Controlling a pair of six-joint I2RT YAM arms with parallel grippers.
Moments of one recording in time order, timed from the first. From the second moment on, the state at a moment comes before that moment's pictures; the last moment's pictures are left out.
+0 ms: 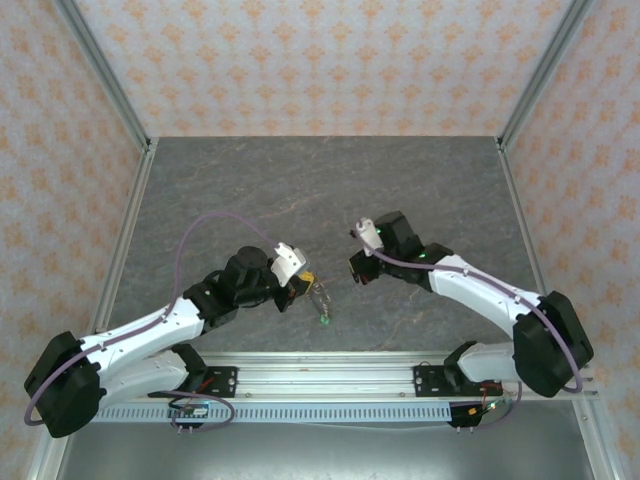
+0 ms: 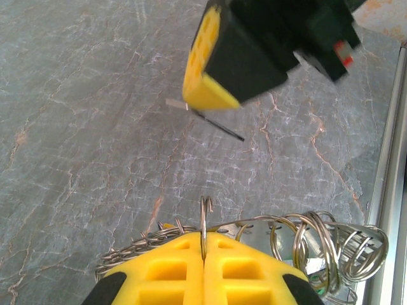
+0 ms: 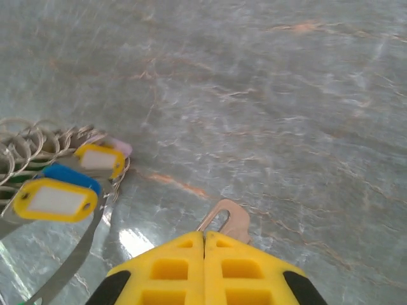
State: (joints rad) left arm -0.73 1.01 0.51 -0.01 0.26 0.01; right arm 0.56 1.29 0.77 -0.33 -0.26 0.09
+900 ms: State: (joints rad) left arm -0.73 1.01 0.52 -0.04 0.26 0.01; right arm 0.53 1.19 0.69 -0.24 -0.39 0.08
